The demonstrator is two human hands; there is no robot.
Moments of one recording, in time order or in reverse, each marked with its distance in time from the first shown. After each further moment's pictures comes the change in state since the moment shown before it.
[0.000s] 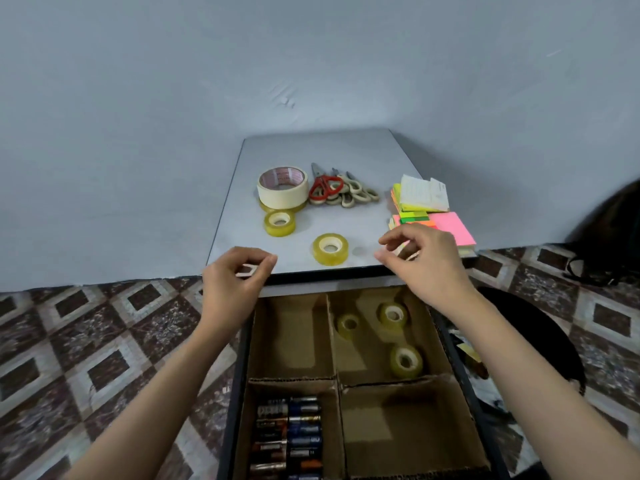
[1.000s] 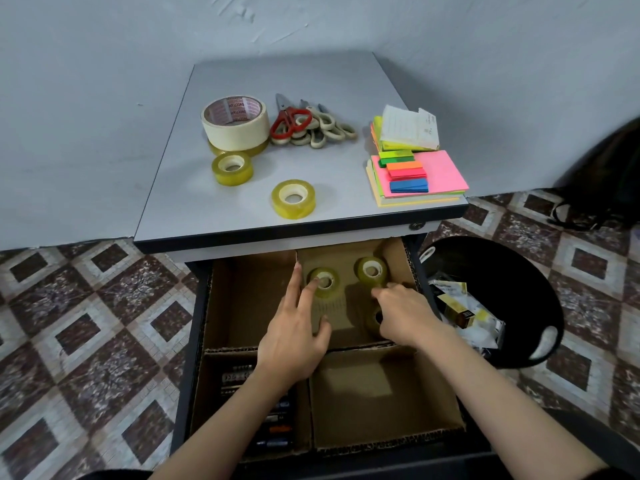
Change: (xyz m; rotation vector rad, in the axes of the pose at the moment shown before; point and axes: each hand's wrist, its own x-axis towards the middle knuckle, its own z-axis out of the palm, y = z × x) left_hand -0.095 -0.038 0.115 0.450 -0.556 -0.068; right_hand -0.048 0.105 0.066 -0.633 -0.705 0.185
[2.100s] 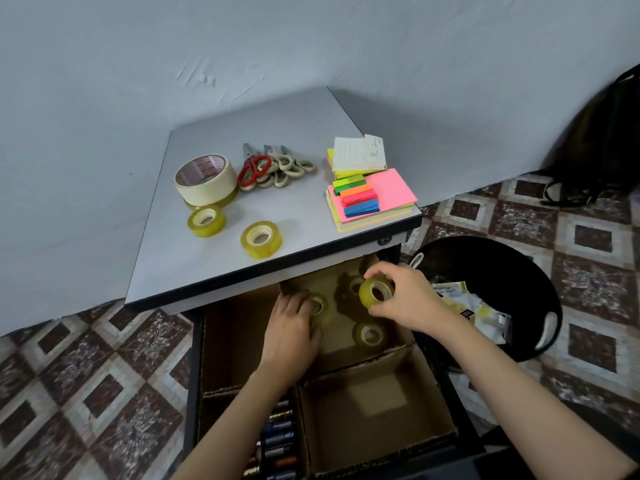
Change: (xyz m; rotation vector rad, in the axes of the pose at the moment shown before) left_hand 0.039 0.011 -0.005 0.359 0.031 0.211; right_hand -0.013 0.036 -0.033 0.687 0.274 -0.004
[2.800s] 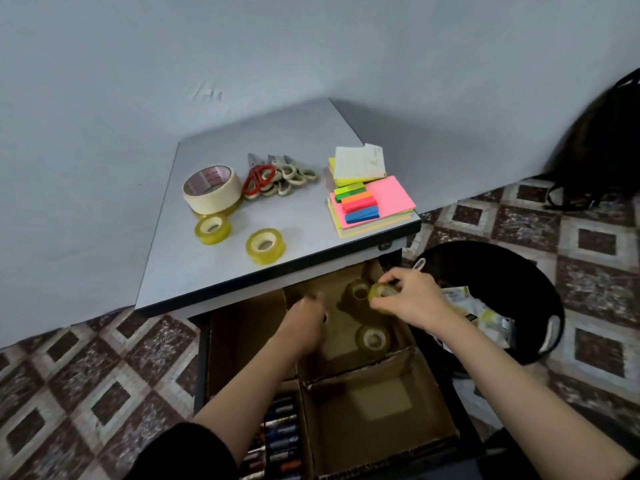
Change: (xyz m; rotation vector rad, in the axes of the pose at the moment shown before) left_hand 0.035 0.012 -0.014 -0.011 -0.336 -0.031; right_hand -0.005 -0.007 -0.009 0.061 0.048 0.177
